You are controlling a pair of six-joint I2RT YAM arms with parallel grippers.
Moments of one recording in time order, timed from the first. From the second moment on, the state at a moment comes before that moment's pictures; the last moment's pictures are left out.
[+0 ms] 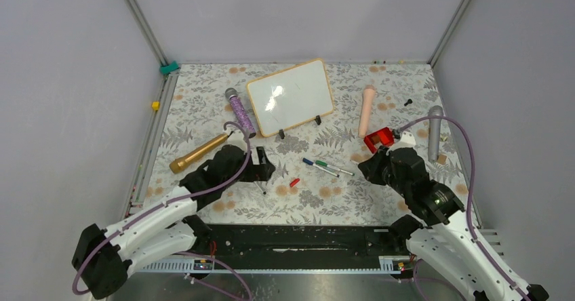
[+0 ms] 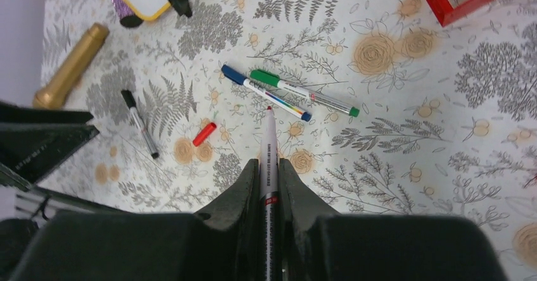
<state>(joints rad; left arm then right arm) -0.76 0.91 0.55 -0.25 -0.13 -0.63 0.57 0.57 0.68 -0.70 0.13 0.65</state>
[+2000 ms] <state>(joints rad) -0.65 0.59 0.37 -0.30 -0.27 -0.61 0.57 0.59 0.59 -0.57 -0.09 0.62</state>
